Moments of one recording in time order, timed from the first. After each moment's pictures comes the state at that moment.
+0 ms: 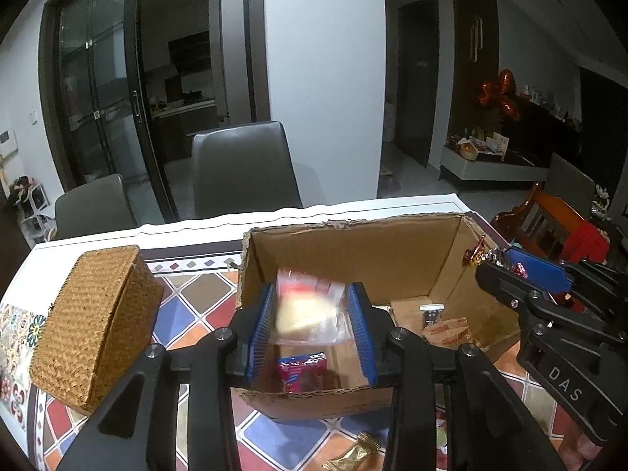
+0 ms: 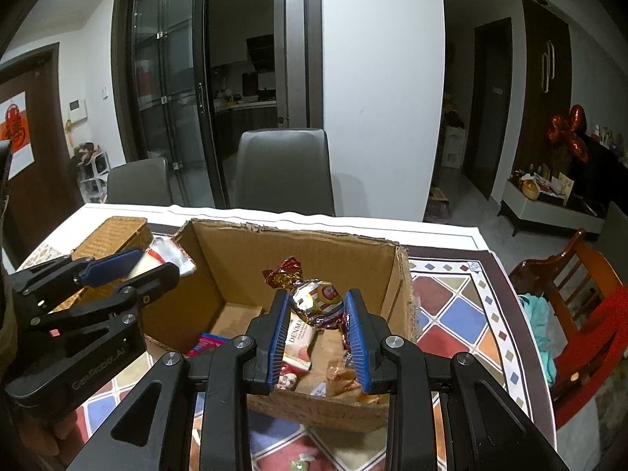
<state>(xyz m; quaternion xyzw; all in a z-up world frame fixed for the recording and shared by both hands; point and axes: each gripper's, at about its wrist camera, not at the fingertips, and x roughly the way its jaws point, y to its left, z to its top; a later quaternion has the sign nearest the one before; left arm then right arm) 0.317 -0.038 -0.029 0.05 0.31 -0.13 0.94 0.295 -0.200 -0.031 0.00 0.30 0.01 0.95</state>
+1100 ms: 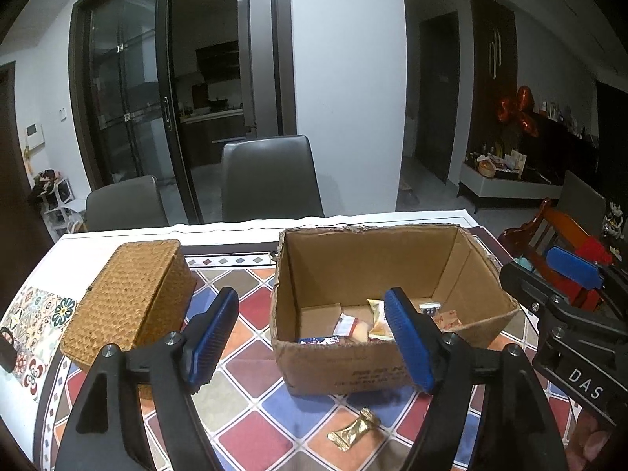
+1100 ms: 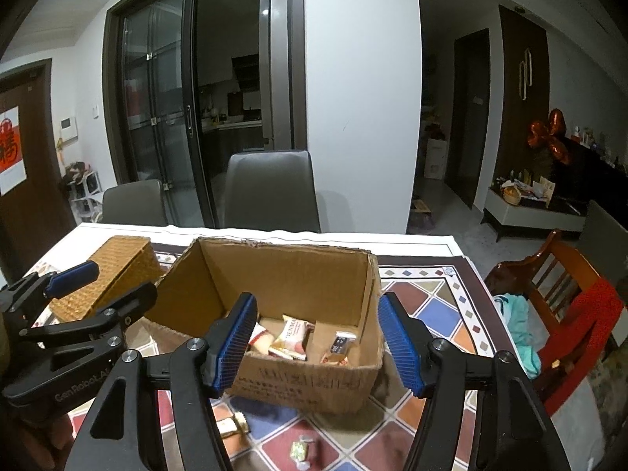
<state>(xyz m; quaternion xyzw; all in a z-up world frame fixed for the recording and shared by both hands) 0.263 -0.023 -0.001 0.04 0.29 -0.09 0.95 0.245 -0.201 -0.003 0.01 0.27 -0.01 0.96</state>
